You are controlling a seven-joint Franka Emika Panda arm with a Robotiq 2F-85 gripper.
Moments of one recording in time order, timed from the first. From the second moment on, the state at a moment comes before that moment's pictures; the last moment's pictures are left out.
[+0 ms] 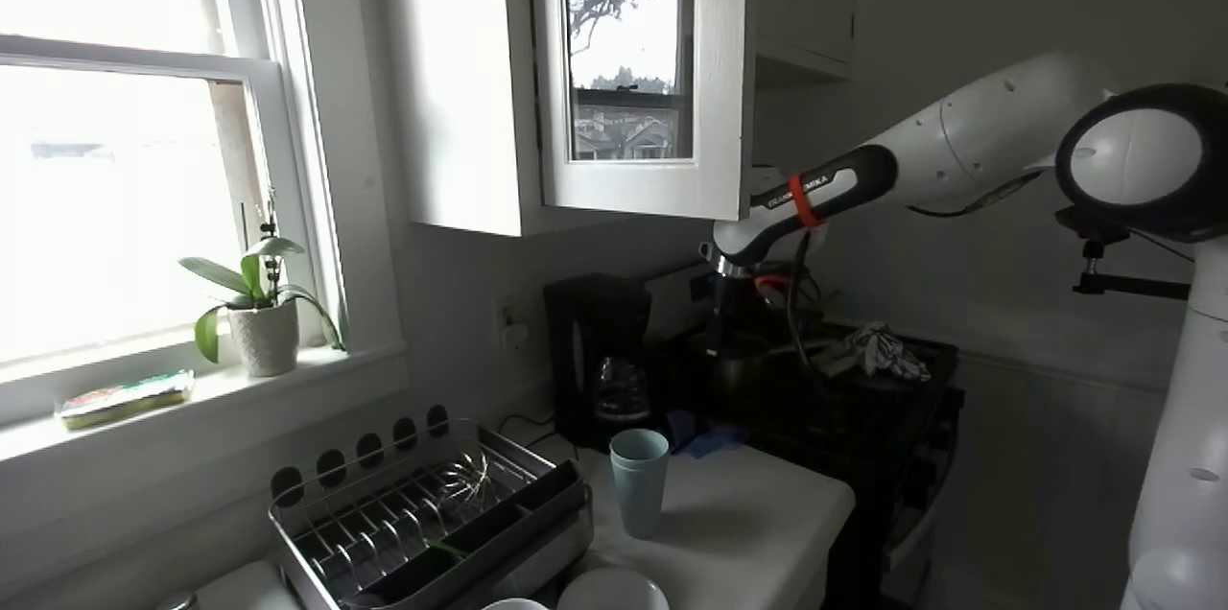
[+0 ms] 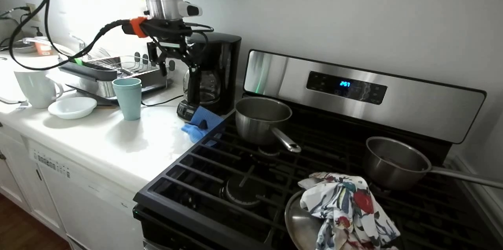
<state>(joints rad) -0.10 0.00 -0.09 -2.02 0.01 2.20 -0.51</state>
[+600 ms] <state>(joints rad) -0.10 0.17 -0.05 -1.86 0.20 2.23 -0.74</state>
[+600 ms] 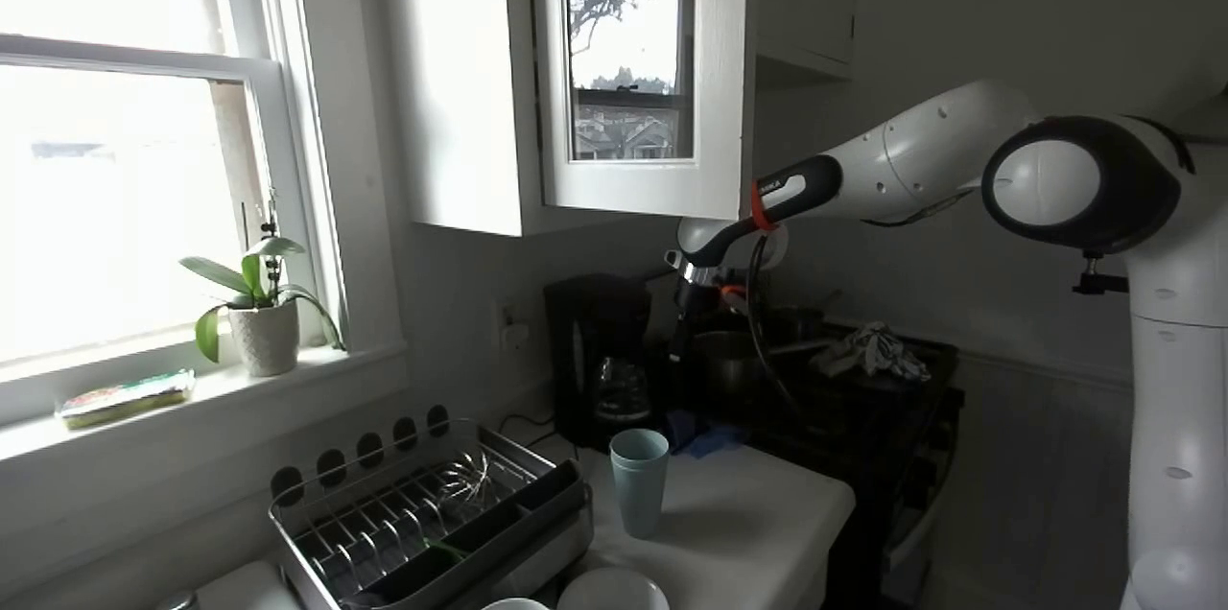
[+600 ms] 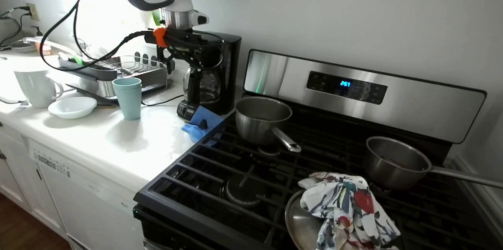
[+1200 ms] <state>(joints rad) -0.10 0.19 -0.05 -1.84 0.20 2.24 -0.74</state>
